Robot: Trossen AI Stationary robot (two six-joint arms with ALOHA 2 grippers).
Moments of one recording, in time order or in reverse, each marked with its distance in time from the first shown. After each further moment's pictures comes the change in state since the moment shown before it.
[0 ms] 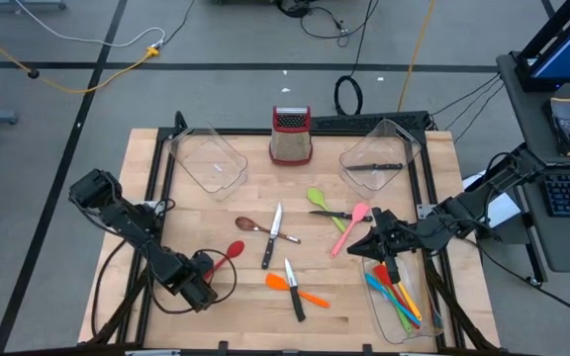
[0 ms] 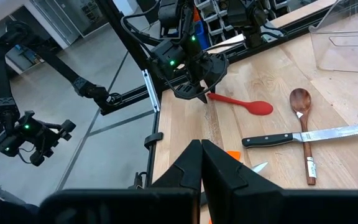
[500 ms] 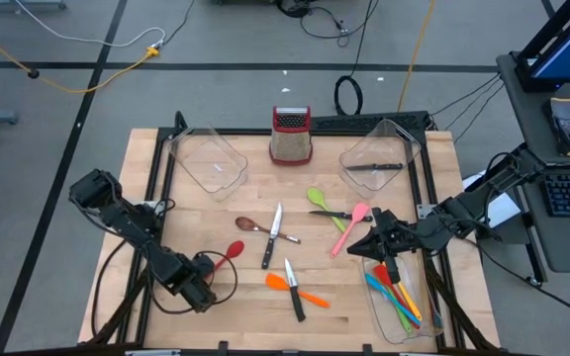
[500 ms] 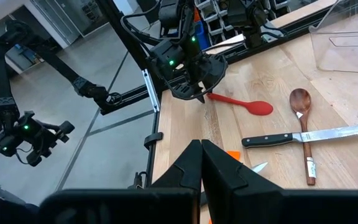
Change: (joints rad) left arm -0.002 0.000 -0.003 0.054 0.043 0.014; right arm 0.000 0.000 0.000 0.000 0.000 -0.003
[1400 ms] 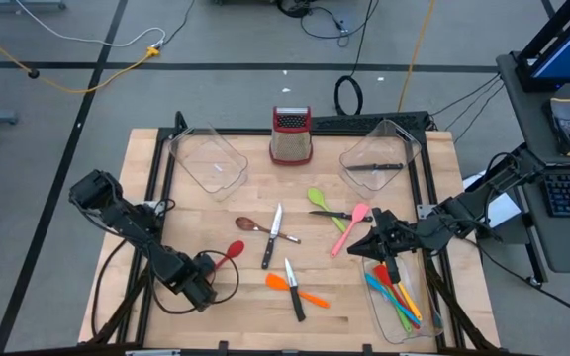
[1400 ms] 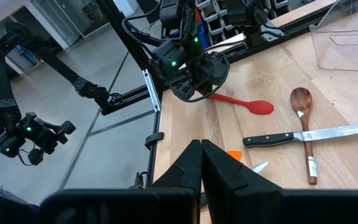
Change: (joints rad) left arm -0.012 0.016 0.001 -0.010 0.107 0.057; right arm 0.000 0.000 0.000 0.000 -0.002 0.007
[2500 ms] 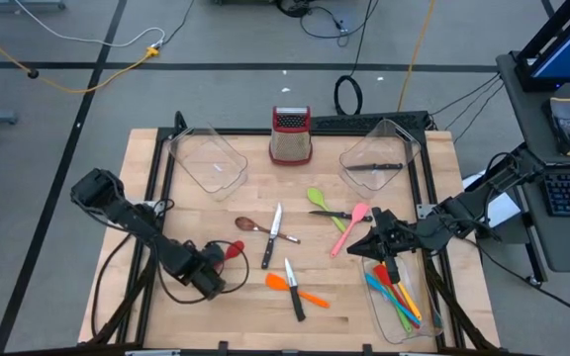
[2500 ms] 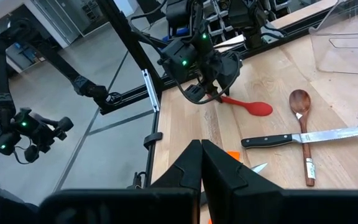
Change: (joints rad) left arm 0.090 -0.045 0.026 -0.113 -0.115 0.144; right arm 0.000 0.000 0.000 0.000 0.002 -0.015
